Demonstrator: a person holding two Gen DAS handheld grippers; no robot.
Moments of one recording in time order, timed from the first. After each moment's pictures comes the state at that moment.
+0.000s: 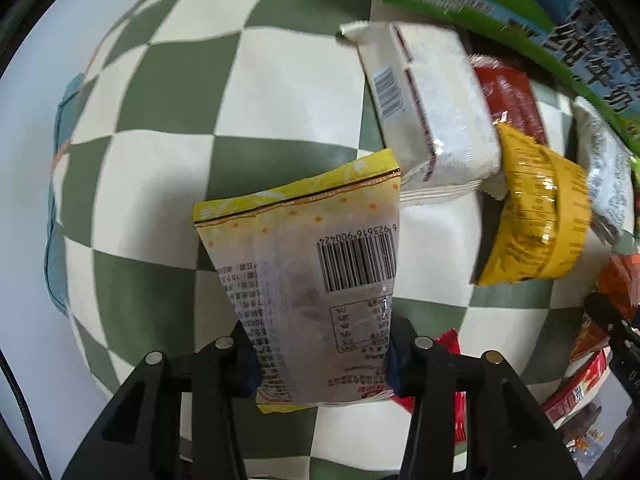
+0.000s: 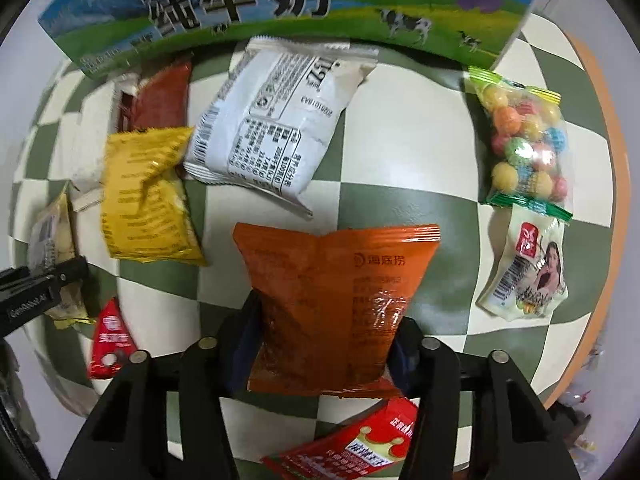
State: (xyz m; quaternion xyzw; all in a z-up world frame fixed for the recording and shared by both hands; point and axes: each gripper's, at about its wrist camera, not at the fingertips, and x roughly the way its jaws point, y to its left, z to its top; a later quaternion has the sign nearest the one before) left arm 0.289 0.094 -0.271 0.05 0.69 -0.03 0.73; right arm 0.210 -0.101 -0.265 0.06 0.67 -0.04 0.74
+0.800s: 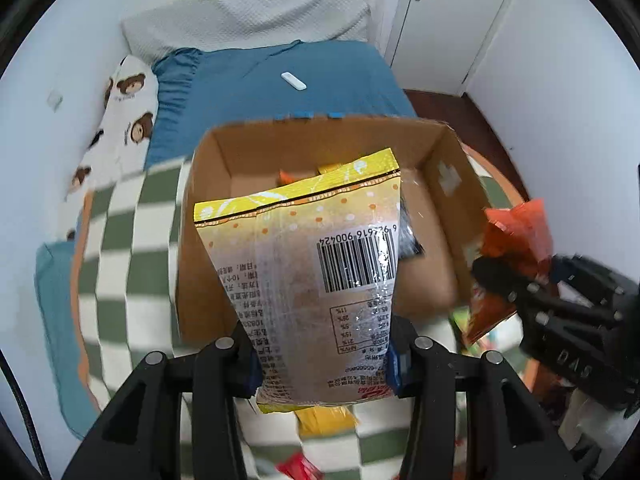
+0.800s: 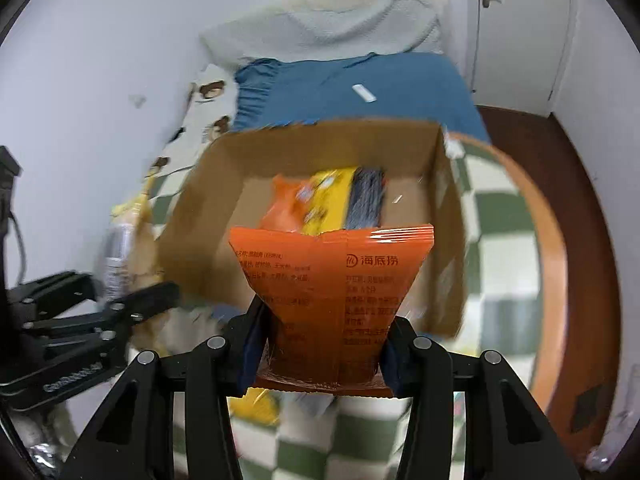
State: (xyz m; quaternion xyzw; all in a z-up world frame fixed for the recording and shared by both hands) left arm 0.437 -0.062 -0.070 0.08 0.57 -0.18 0.80; right arm 0.365 -0.191 -0.061 0.09 0.54 0.02 0.84
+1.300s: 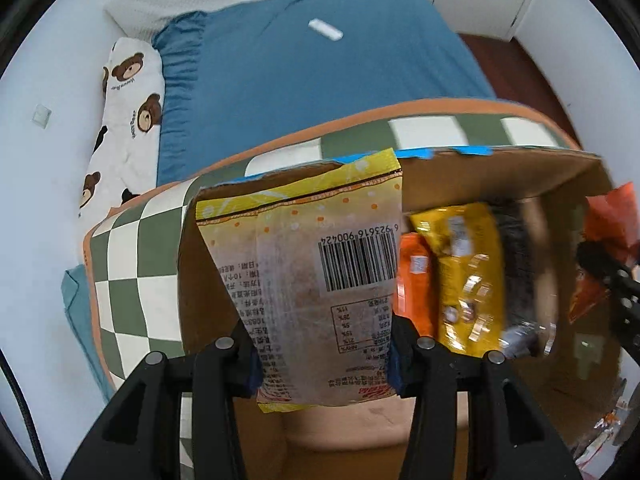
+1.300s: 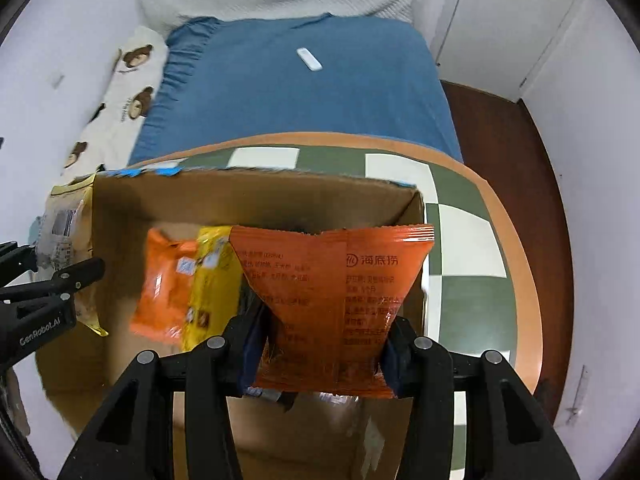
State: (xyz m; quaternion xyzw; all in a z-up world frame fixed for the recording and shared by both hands) left arm 0.607 -0.073 -0.176 0.17 0.65 -0.11 0.73; right arm 0.524 -0.249 -0.132 0.04 0.63 -0.06 0.77
